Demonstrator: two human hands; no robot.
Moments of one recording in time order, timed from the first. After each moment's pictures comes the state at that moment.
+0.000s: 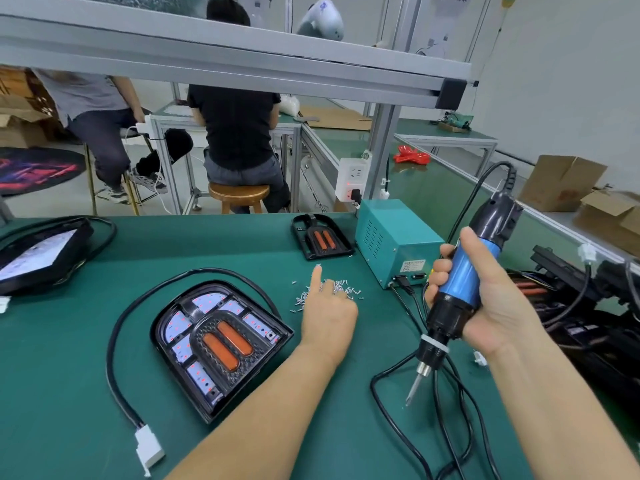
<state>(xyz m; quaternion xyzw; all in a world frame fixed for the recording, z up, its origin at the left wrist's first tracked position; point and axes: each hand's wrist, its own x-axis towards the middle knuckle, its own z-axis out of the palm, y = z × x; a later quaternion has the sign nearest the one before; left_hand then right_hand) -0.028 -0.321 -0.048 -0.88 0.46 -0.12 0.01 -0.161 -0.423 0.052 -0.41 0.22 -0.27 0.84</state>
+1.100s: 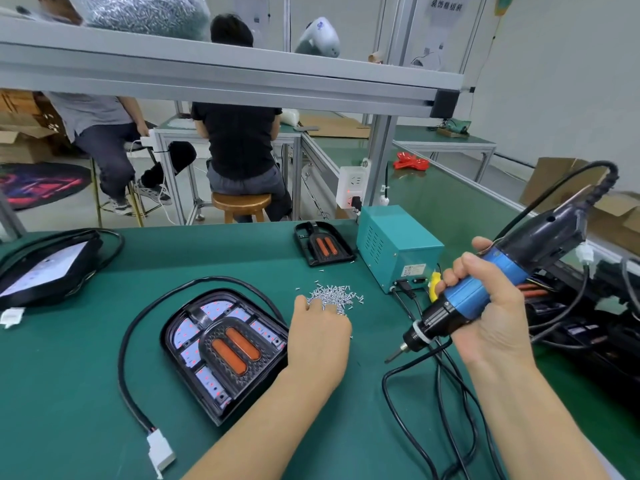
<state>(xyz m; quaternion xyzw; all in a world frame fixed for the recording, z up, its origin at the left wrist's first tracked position) -0.052 -0.280 -0.024 -0.89 0.44 -0.10 -0.02 -0.161 -0.413 0.032 -0.43 0.09 -0.46 0.77</state>
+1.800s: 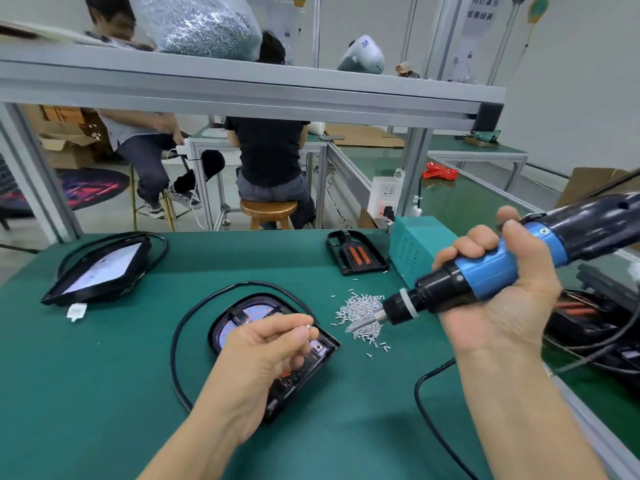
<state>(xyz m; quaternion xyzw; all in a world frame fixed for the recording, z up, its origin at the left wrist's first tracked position) -0.040 -0.158 0.011 -0.54 0.12 0.27 -0.79 -0.128 -0.339 0.082 -0.28 -0.04 -0.44 0.85</state>
